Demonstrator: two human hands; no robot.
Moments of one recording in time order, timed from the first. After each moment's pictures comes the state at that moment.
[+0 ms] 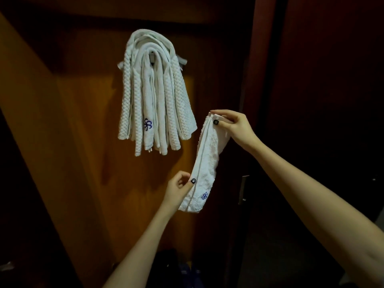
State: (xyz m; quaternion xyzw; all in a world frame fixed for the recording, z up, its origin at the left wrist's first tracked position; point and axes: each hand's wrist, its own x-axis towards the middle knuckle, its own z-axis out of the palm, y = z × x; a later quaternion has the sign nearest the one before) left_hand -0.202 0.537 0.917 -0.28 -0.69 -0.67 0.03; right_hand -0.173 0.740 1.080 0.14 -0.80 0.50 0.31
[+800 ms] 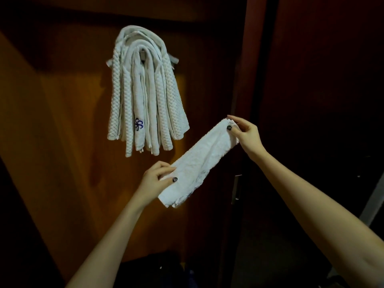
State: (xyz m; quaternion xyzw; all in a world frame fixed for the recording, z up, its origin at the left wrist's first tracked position) left_hand -0.231 0.495 0.946 -0.34 -0.77 -0.53 0.08; right_hand -0.177 0.791 1.041 0.06 -0.75 0.55 0.36
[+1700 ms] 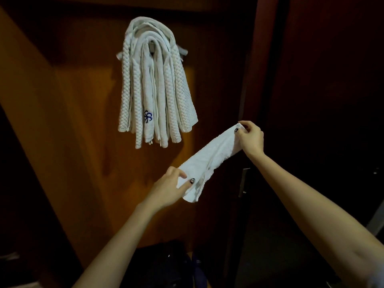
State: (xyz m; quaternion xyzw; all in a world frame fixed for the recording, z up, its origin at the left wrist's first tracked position) left_hand -0.201 0.499 0.928 -0.31 -0.91 -0.28 0.03; right_hand -0.196 0.781 1.007 -0.13 -0.78 0.46 0.40
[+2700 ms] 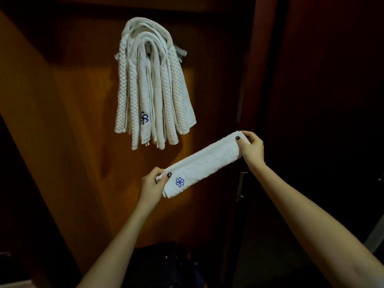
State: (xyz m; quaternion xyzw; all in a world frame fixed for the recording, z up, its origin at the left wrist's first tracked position) left_hand -0.211 0.501 0.914 -0.22 -0.78 -0.56 0.20; right_hand -0.198 0.802 0.981 -0.07 -0.73 0.55 0.39
